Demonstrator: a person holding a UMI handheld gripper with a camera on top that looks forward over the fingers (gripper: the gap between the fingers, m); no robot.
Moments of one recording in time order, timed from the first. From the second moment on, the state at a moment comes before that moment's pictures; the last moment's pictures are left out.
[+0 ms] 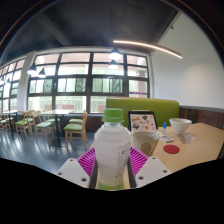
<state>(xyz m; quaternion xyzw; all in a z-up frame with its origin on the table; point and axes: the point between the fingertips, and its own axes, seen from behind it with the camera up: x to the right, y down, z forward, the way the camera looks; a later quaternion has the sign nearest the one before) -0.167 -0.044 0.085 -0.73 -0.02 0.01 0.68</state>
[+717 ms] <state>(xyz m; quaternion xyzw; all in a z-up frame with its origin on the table) -0.204 0.062 0.135 -0.69 0.23 0.37 0.58</state>
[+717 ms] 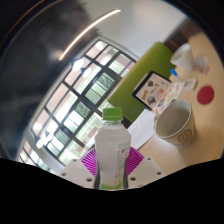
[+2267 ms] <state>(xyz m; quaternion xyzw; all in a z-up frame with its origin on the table) 0.122 0.136 0.094 -0.72 0.04 0.00 0.69</state>
